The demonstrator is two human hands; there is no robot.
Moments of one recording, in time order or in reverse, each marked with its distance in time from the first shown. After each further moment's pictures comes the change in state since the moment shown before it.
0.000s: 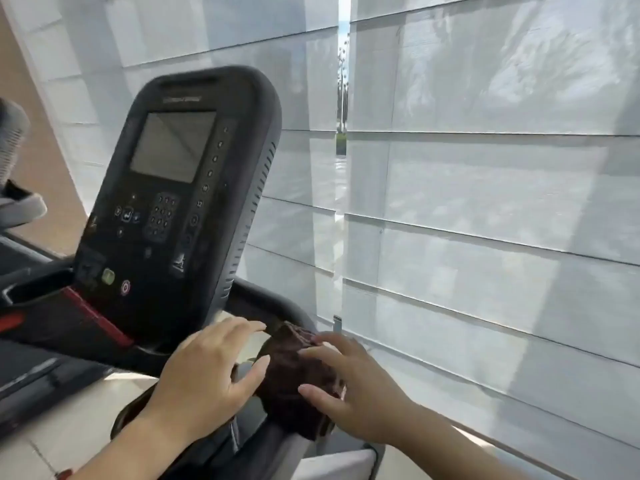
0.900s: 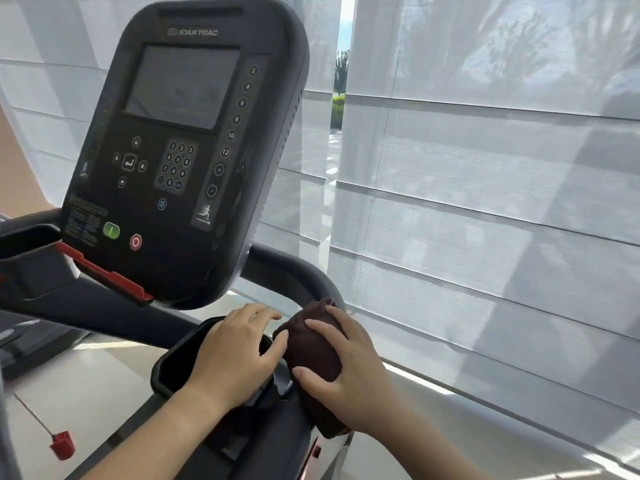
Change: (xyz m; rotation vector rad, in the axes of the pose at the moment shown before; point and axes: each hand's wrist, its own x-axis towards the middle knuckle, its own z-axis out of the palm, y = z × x) left_hand -0.026 -0.052 0.047 -0.155 -0.062 -0.038; right_hand -0.009 -0.046 0.079 0.019 0.219 0.210
